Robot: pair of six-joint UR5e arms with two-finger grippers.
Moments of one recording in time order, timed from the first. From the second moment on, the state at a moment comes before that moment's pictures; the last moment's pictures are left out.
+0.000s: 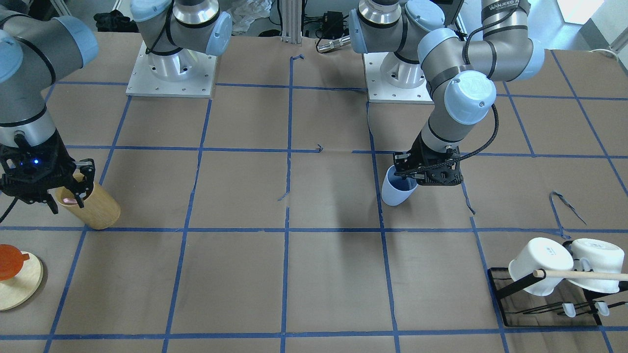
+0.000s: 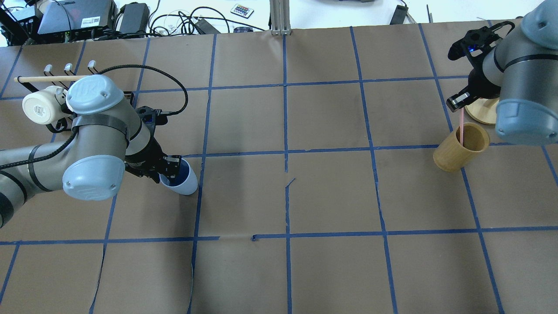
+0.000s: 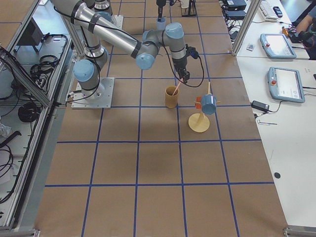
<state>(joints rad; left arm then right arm) -1.45 -1.66 -2.09 -1.05 1.59 0.12 1.27 -1.47 1.93 -2.31 -1.60 -0.75</state>
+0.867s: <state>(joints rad) -1.55 -1.66 -1.95 -1.08 1.54 -0.10 1.27 -1.49 1.90 -2.29 -1.59 -0.75</state>
